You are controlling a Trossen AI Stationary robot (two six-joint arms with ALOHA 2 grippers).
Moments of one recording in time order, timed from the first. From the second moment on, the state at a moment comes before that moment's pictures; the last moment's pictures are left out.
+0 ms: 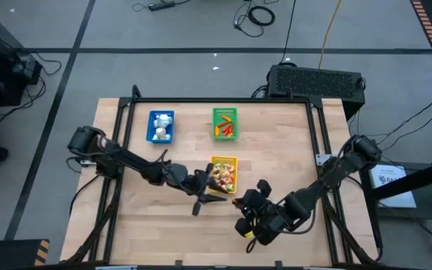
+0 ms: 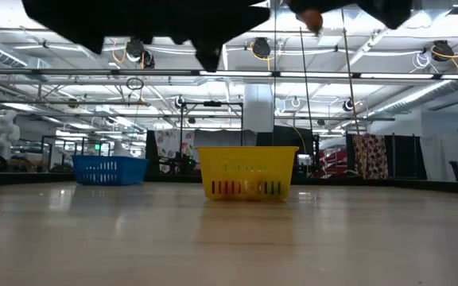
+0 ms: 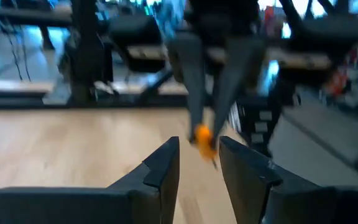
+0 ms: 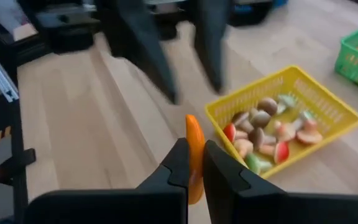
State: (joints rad) left arm -0.26 1.69 0.78 0.81 0.06 -0.11; right arm 0.65 1.71 1.31 -0.56 0.77 1.04
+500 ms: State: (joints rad) left arm -0.24 1.83 0.79 0.97 0.12 -0.21; right arm 0.58 1.71 1.31 -0.52 0.76 0.89
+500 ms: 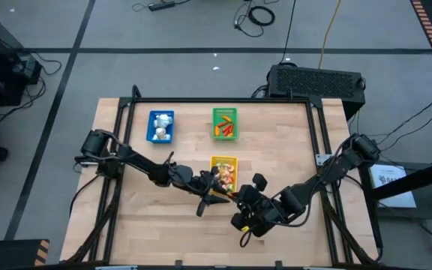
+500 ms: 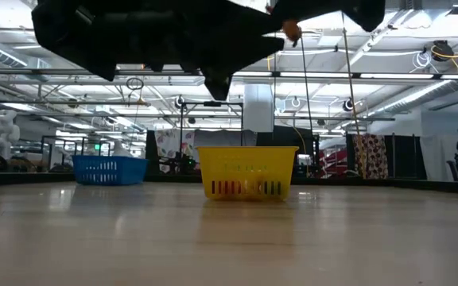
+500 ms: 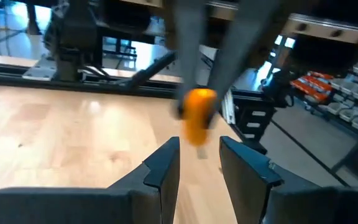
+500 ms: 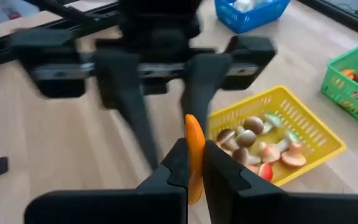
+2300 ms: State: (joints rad) left arm -0.12 1.75 0.79 0.85 0.07 -0.15; right arm 0.52 1.66 1.32 -0.57 0.75 0.82
